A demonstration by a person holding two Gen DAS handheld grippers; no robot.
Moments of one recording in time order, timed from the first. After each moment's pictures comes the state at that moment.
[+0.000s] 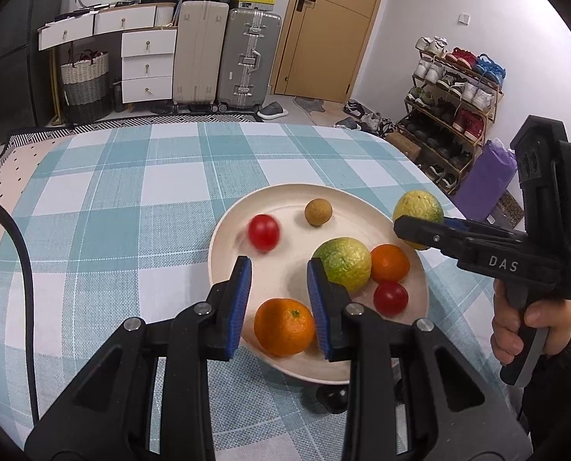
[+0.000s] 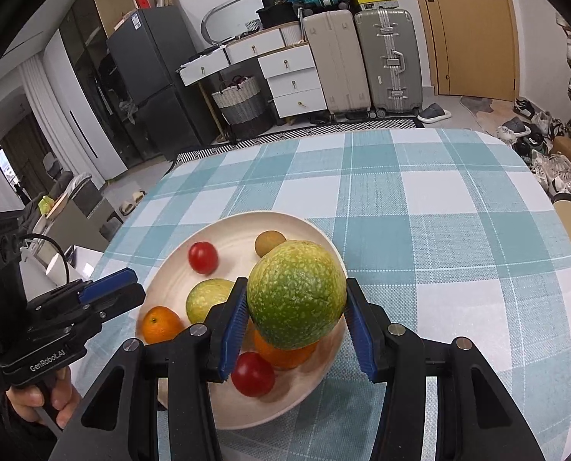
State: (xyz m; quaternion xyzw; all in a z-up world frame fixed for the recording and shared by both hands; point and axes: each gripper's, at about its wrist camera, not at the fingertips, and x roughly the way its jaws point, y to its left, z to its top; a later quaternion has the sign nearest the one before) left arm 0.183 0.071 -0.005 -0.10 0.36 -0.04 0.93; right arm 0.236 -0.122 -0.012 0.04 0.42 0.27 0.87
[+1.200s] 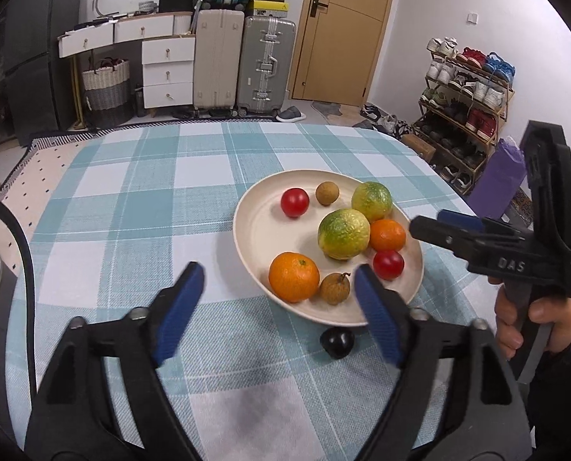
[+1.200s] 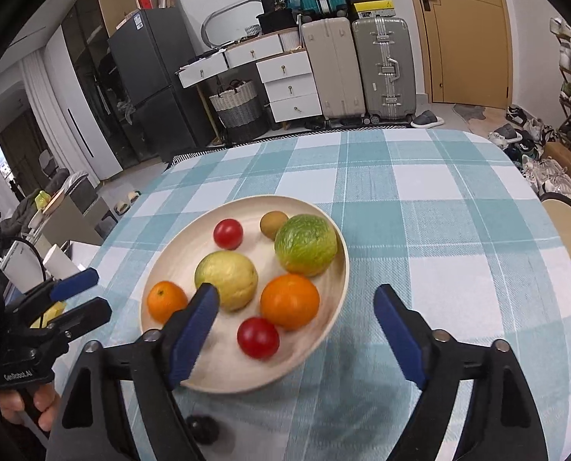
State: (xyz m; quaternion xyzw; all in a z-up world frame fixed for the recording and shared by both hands) left arm 0.123 0.066 0.006 -0.09 0.35 0.00 0.93; right arm 0.198 -0.130 -0.011 0.03 0.40 0.26 0.88
